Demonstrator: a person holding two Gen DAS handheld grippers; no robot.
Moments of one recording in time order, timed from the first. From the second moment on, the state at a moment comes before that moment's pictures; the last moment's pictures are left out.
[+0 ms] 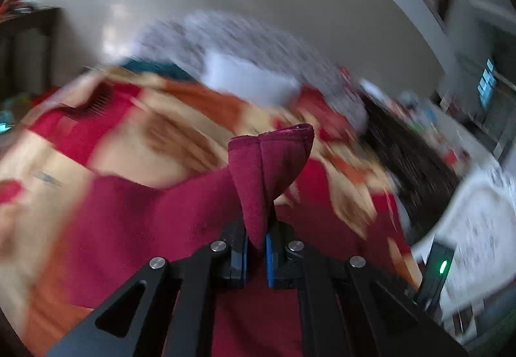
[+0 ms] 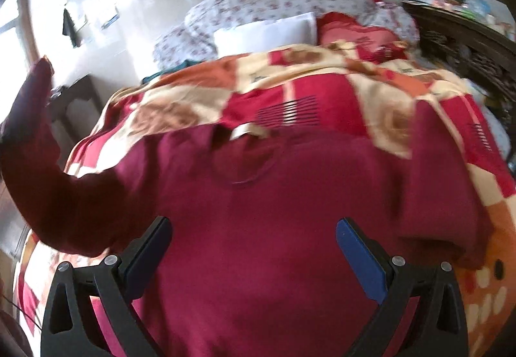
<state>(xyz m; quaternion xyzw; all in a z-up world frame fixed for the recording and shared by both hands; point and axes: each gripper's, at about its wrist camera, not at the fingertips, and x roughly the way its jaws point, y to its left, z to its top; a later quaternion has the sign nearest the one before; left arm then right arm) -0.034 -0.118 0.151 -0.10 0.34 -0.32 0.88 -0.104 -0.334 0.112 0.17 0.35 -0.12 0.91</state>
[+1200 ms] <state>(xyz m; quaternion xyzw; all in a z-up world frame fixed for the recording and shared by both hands) -0.004 -0.060 0.045 0.01 0.40 -0.14 0.91 -0.088 -0.333 0.057 0.01 0.40 -0.13 0.91</state>
